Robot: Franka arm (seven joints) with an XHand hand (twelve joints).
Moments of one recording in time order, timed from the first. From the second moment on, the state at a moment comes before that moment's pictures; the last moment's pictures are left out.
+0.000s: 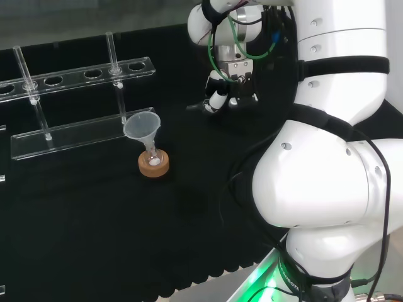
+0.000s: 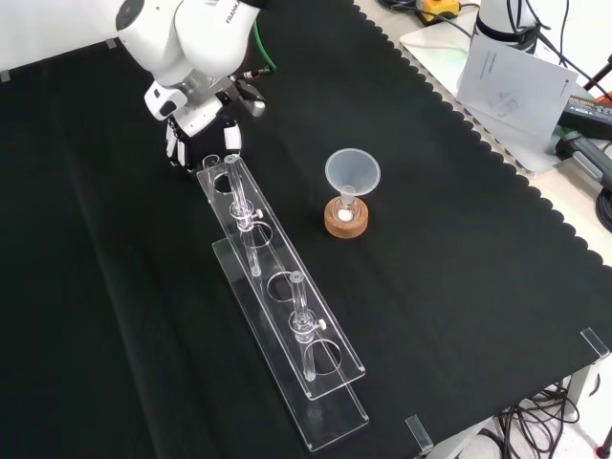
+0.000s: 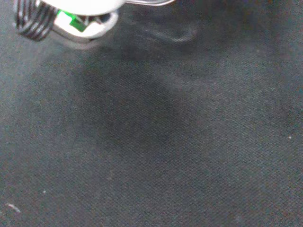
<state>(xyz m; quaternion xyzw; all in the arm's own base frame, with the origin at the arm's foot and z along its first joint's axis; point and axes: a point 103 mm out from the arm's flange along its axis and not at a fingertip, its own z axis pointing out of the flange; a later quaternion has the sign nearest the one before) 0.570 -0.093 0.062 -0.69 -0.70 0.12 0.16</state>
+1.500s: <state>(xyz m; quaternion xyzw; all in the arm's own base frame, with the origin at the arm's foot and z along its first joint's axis) 0.547 -0.066 0.118 -0.65 -0.74 0.14 0.10</state>
